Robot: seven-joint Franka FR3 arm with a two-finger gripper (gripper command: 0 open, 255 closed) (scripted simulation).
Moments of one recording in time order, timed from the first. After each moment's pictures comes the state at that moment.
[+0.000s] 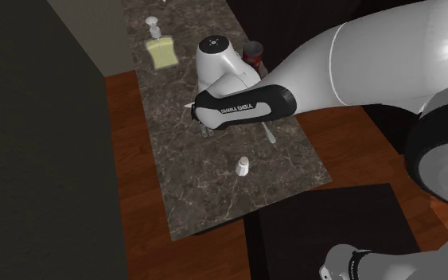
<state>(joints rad) 0.33 0.53 0.31 -1.86 -0.21 2.42 0.61</state>
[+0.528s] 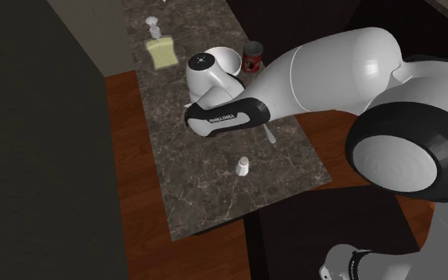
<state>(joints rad) 0.39 0.71 0.28 -1.73 -0.26 2.45 0.65</state>
